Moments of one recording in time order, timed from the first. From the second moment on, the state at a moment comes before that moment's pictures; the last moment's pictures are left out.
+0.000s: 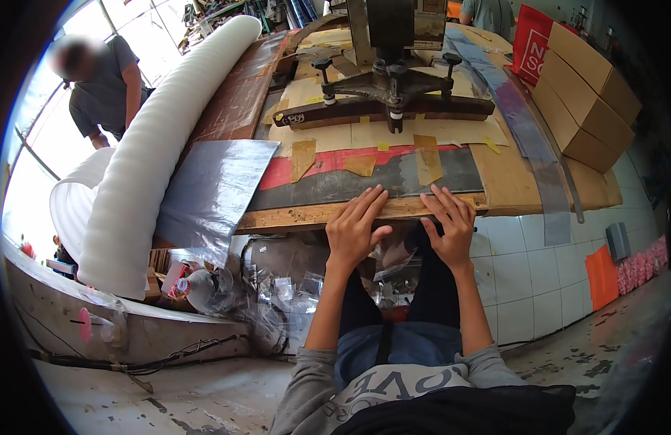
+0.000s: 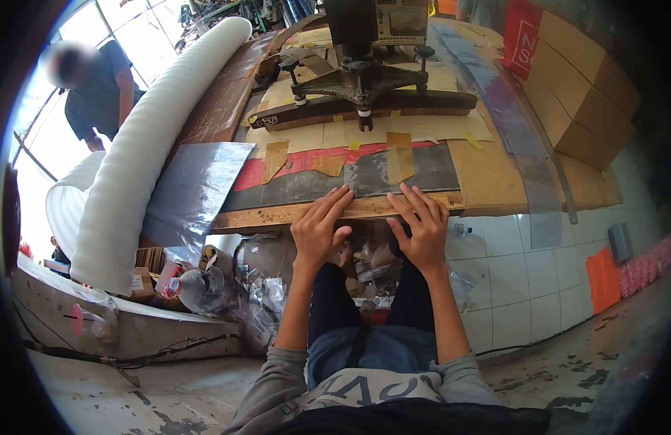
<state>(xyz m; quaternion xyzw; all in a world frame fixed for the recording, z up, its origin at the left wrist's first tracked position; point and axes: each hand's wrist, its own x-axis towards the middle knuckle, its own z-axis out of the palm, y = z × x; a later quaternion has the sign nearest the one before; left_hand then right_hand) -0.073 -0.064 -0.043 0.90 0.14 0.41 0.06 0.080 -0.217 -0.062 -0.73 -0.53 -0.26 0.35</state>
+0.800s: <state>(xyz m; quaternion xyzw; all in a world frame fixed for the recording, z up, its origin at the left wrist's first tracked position) -0.032 0.025 -0.027 0.94 0.25 0.23 0.07 0.076 -0.204 -0.030 -0.64 -0.47 -0.13 0.60</state>
